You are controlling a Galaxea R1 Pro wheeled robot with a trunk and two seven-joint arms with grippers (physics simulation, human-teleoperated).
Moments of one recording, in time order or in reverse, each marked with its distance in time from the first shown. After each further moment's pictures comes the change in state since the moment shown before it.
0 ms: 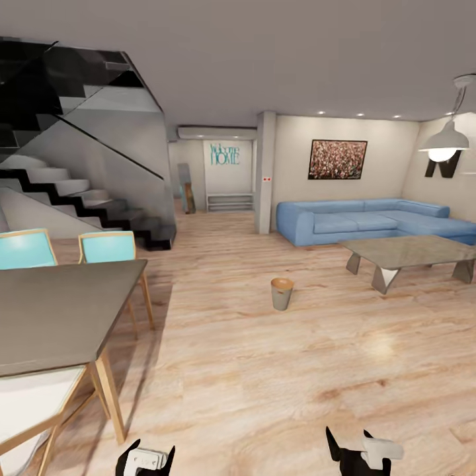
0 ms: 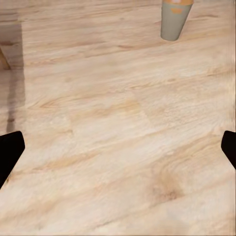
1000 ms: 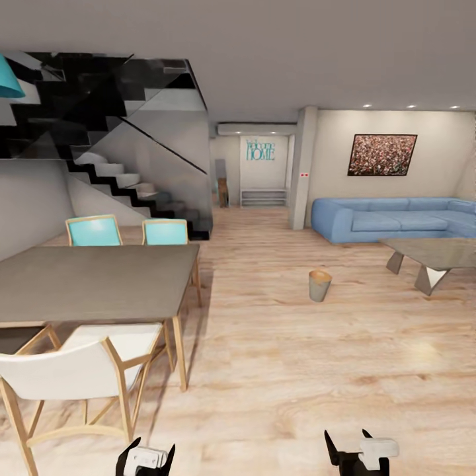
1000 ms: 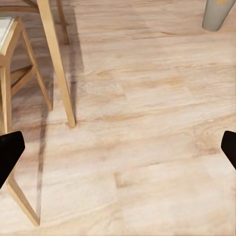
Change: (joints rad) left arm 0.000 0.000 0.002 -0.009 -0.001 0.000 -0.006; right arm 0.000 0.002 -0.005 0.001 0.113 -0.001 -0.002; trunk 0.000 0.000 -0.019
